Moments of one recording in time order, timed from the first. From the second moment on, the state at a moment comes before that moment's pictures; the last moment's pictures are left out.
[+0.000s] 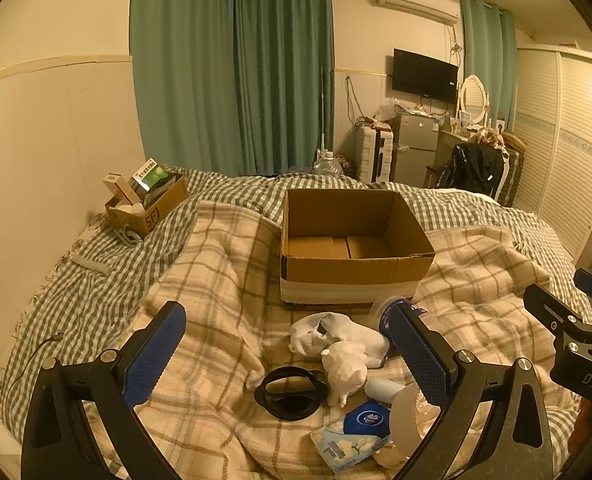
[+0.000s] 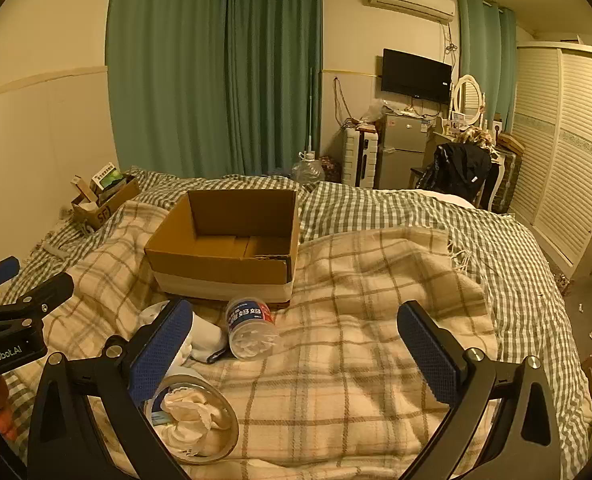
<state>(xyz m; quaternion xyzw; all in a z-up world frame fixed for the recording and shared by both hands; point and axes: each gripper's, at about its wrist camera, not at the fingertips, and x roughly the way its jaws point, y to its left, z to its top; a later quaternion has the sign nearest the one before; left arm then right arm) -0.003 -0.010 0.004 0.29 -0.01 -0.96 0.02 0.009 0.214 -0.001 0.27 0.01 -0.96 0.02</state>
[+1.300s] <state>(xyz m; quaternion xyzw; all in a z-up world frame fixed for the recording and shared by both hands) 0.000 -0.006 -0.005 0.29 -0.01 -0.96 0.02 0.008 0.211 -0.005 0.27 0.01 -0.96 0.03</state>
